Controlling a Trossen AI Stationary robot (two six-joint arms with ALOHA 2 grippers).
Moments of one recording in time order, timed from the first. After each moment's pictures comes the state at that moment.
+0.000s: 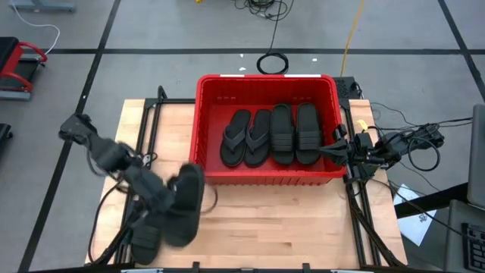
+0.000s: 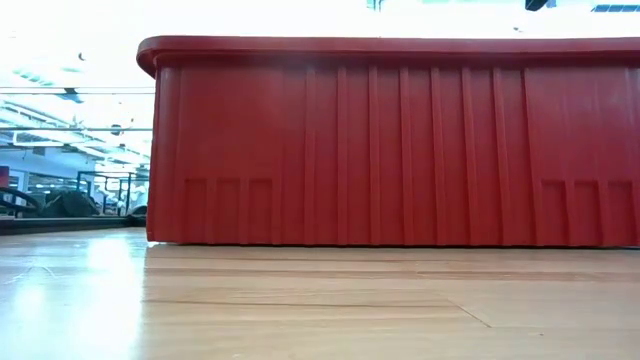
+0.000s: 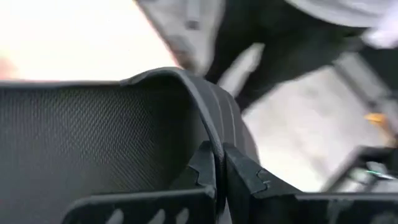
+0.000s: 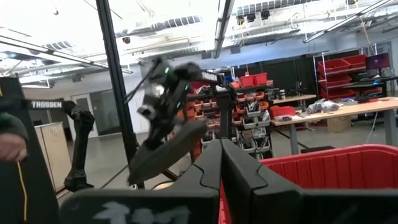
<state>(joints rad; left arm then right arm) -0.57 1.20 1.39 -1.00 0.25 -0.14 0.39 0.40 0.49 0.19 0.37 0.09</state>
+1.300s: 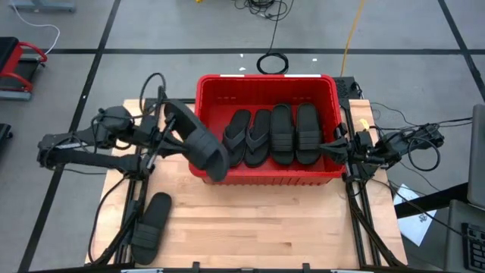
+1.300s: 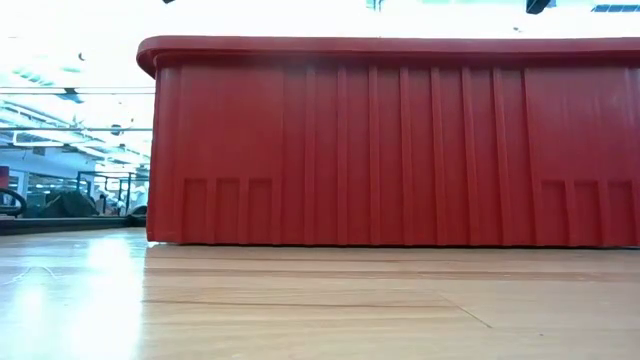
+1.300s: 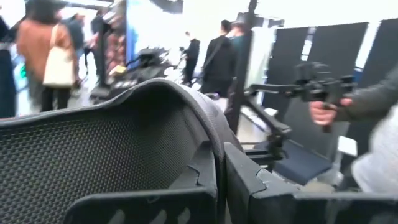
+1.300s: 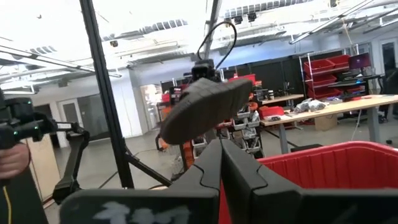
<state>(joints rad) 0.09 0.71 0.88 -0.11 0.40 -0.13 0.39 0.40 0.49 0.20 0.42 0.10</state>
